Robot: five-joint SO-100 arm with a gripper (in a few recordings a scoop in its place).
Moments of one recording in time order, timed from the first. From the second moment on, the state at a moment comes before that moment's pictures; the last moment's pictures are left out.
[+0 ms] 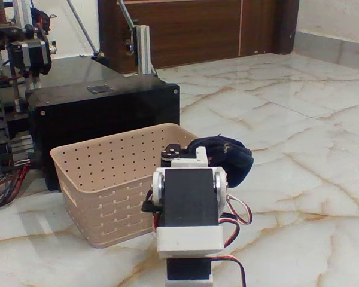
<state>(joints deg) -1.4 137.6 177.3 -38.1 -86.4</state>
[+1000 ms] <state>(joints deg) -7.0 121.0 139.5 -23.1 -73.7</state>
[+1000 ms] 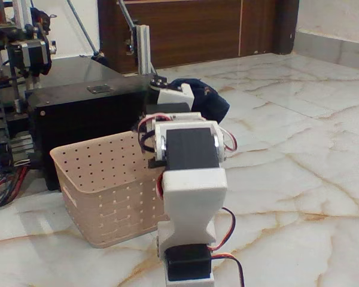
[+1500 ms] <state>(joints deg) -14.6 79.9 81.7 4.2 -51.7</state>
